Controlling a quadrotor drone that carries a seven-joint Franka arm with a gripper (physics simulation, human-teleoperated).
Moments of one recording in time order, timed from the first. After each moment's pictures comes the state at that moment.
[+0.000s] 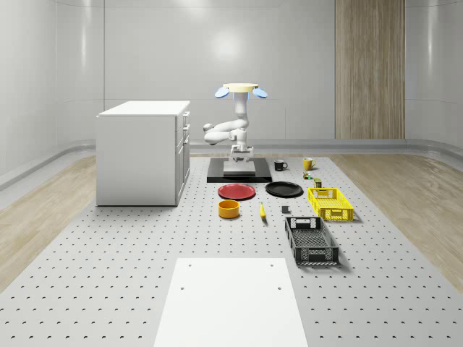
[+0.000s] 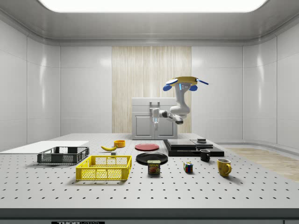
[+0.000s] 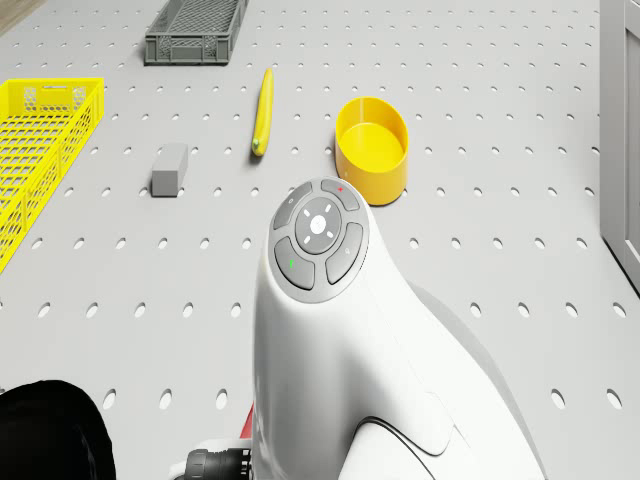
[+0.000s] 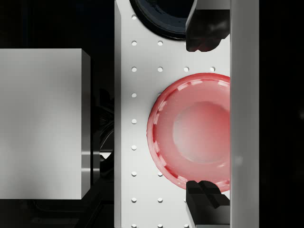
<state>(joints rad) -1.11 -1.28 1.33 -2.88 -1.88 1.36 1.64</state>
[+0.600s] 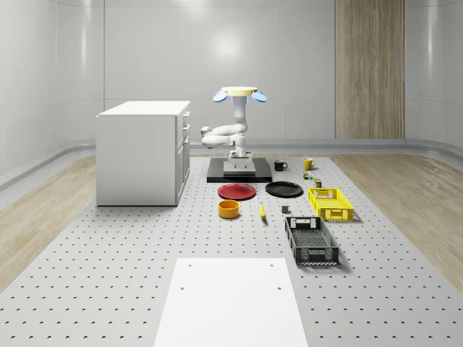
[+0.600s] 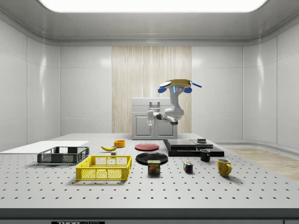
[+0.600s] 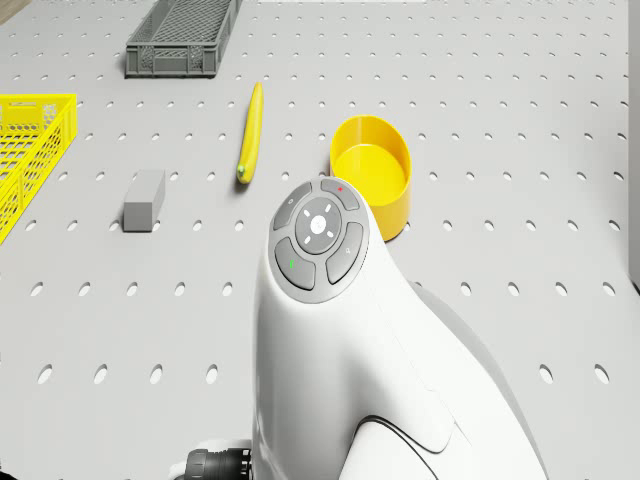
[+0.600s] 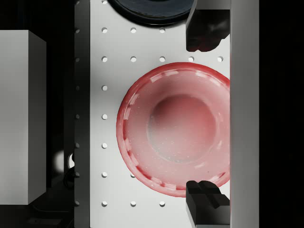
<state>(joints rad) -1.13 -1.33 1.34 -2.88 -1.86 1.40 1.65</state>
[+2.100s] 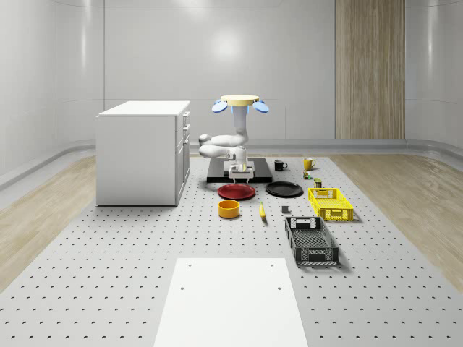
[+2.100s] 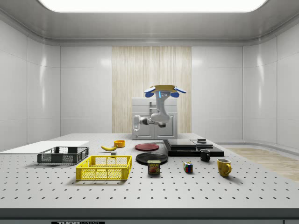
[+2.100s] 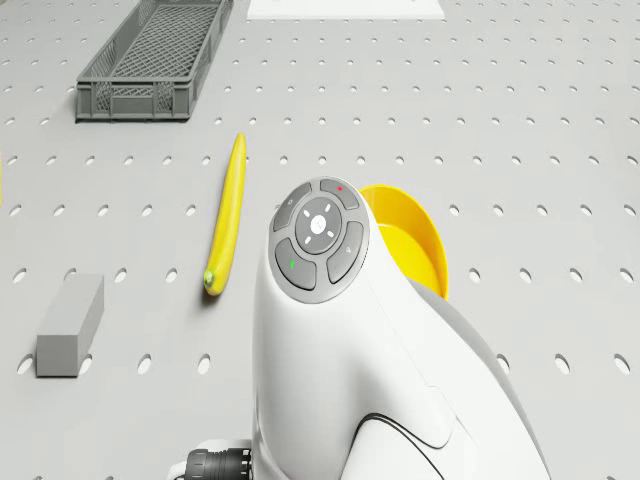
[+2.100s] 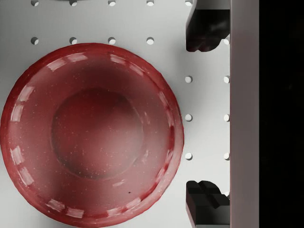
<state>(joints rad) -1.15 -1.42 1.36 -2.87 -1.82 1.48 1.67</state>
